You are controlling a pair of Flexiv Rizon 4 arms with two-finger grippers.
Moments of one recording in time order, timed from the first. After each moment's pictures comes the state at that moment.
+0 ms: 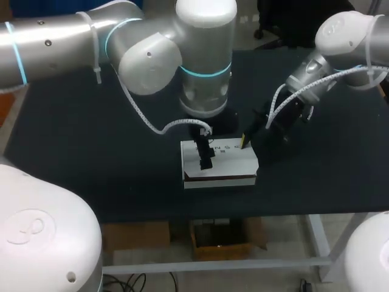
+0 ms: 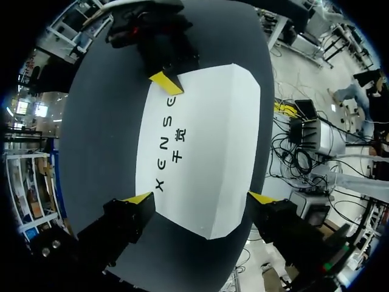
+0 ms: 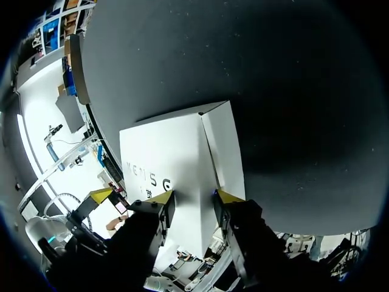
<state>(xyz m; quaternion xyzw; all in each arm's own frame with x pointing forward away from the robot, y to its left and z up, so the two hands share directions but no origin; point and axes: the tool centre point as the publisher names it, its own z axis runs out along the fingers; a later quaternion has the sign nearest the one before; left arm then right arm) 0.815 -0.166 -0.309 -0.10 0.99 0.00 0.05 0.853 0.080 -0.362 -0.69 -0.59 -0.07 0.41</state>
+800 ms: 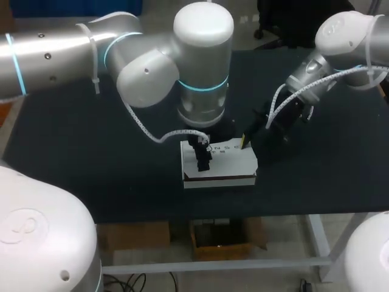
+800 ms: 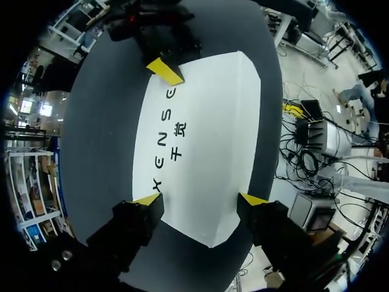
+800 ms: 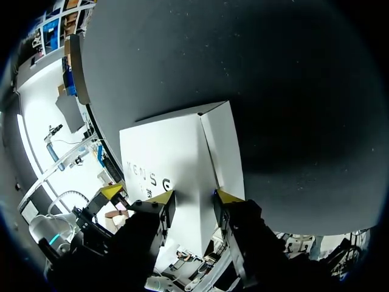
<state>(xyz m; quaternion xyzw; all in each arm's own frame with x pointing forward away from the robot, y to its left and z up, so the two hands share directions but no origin) 0.819 -0.161 -0.328 -0.10 0.99 0.00 0.07 0.853 0.080 -0.362 -0.69 -0.59 -0.07 0.41</state>
